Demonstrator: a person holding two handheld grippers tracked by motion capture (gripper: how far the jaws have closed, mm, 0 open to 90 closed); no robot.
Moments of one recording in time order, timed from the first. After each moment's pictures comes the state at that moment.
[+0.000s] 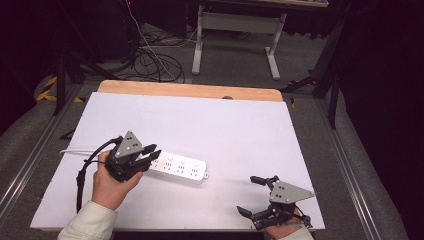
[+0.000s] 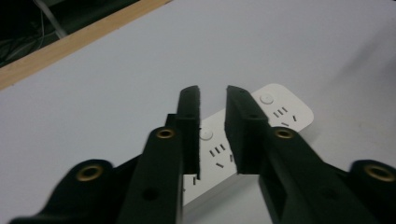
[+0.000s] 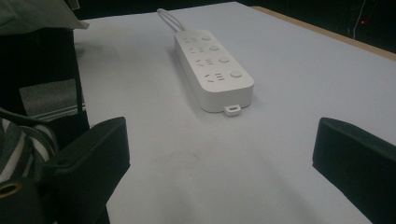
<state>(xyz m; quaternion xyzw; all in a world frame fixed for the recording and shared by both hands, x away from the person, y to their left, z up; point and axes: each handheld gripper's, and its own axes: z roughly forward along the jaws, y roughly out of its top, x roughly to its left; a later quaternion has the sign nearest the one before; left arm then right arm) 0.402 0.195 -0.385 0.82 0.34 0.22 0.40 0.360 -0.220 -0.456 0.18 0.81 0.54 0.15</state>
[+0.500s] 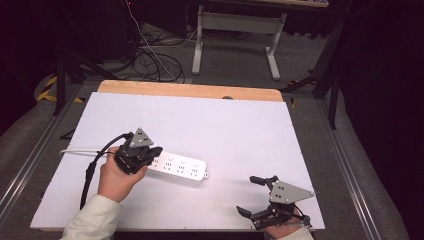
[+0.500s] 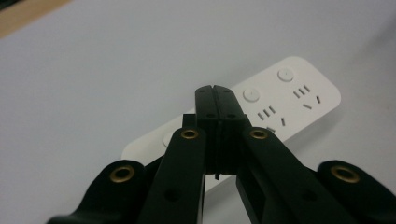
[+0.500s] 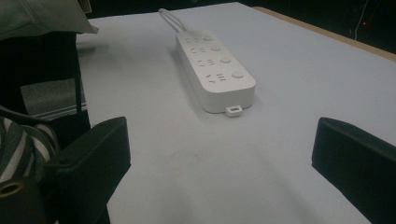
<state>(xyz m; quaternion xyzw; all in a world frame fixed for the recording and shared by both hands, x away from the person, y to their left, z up) 0.432 0.187 -0.405 0.85 0.37 0.18 0.35 0.361 -0.220 -0.456 0.18 0.81 0.54 0.15</state>
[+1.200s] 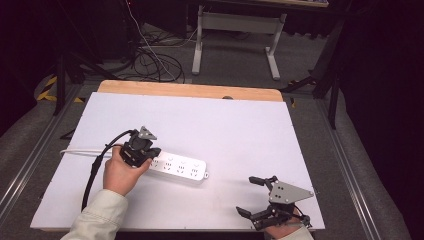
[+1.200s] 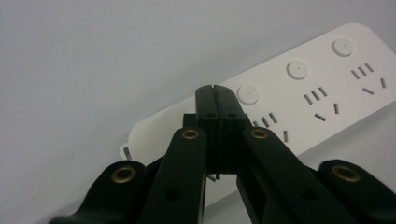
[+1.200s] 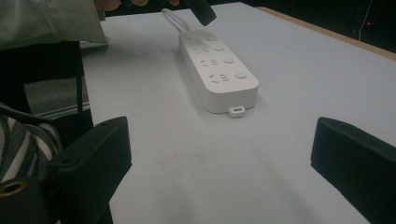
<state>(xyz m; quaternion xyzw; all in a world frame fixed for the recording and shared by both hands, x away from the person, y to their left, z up) 0.462 0.188 -0.428 0.85 0.42 0.14 0.29 0.360 -0.219 -0.456 0.17 0.81 0.54 0.14</state>
